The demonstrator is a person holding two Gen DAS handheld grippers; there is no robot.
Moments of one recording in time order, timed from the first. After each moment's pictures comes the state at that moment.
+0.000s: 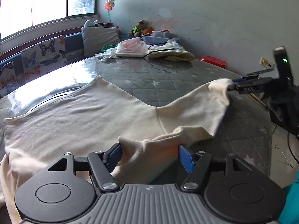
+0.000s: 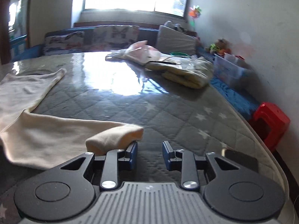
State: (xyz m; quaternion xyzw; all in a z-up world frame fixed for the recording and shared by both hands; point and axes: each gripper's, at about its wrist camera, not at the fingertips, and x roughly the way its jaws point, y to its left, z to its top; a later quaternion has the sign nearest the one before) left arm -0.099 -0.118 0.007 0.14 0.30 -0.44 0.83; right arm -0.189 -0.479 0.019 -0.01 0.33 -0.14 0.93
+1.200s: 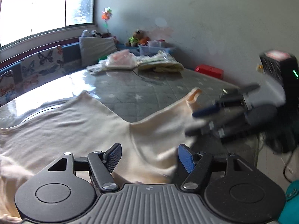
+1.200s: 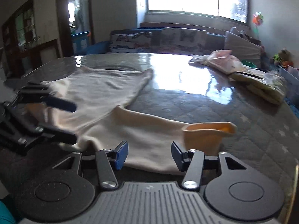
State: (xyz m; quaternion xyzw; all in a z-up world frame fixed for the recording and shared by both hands) left arm -0.126 -0.155 0.013 0.14 0.28 -0.45 0.84; right arm -0.189 -0.403 0.024 -0.01 0.33 0.06 0.94
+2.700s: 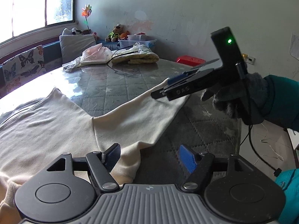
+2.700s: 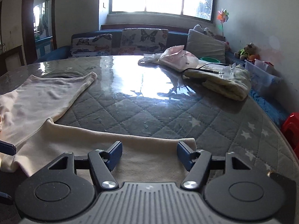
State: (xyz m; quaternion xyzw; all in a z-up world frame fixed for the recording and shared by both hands) left arm -0.144 -0.182 0.004 0.14 0.29 -0.49 0.81; right arm -0.148 -0.456 0.010 0.00 0.33 -0.04 0.94
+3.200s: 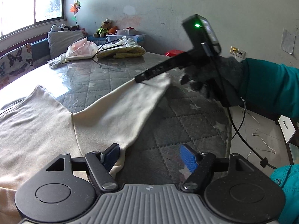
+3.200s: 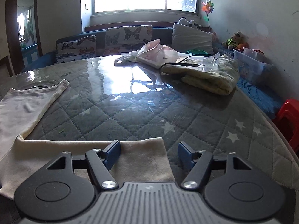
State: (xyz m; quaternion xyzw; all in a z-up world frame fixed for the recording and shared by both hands) left arm -0.154 -0.197 -0.007 0.16 0.30 -0.52 0.79; right arm -0.119 -0.498 0.004 0.03 0.34 -0.08 0.94
